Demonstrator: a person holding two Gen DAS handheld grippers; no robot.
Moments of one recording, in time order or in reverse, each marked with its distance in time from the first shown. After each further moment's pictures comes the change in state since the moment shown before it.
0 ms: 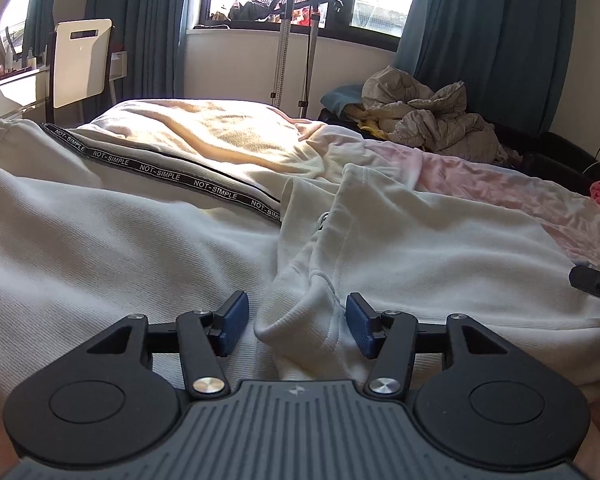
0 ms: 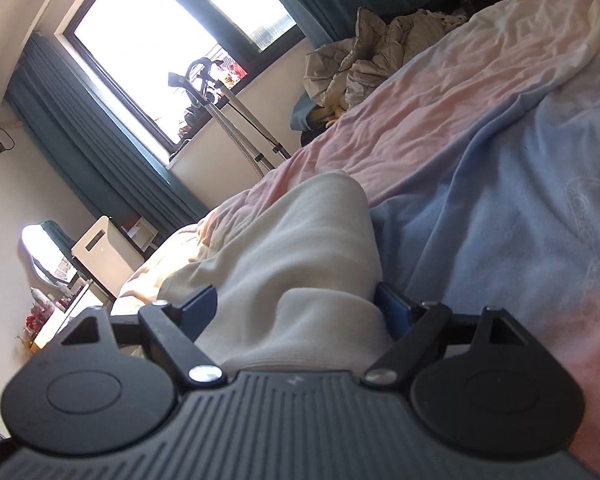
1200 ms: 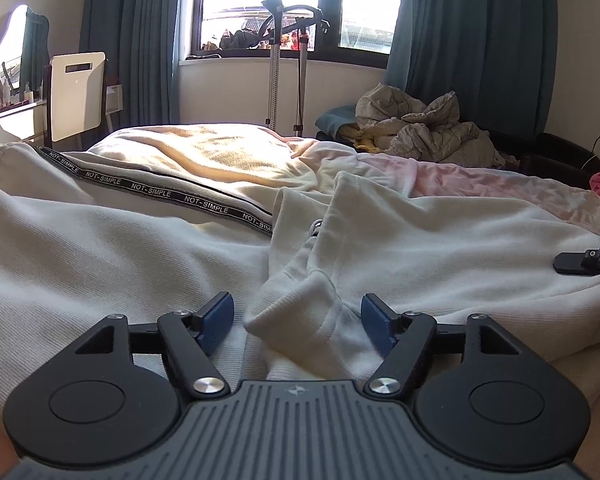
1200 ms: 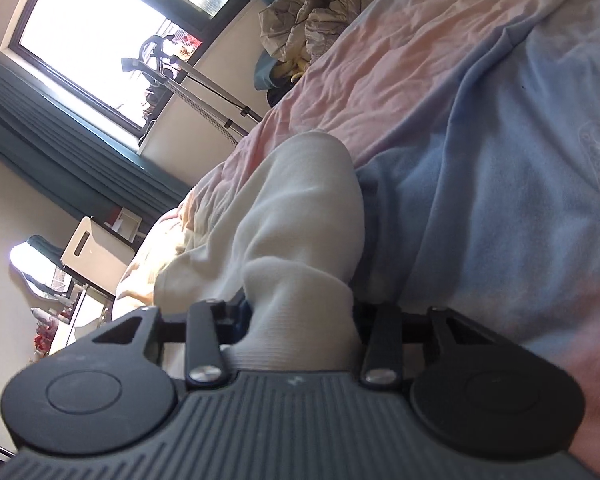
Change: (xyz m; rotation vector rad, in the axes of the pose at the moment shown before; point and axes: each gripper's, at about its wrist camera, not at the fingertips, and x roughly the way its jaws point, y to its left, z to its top) left arm 0.001 -0.008 -0.013 0.055 -0.090 0.011; right arm 0.006 0.020 0.018 0.133 0.114 -0.039
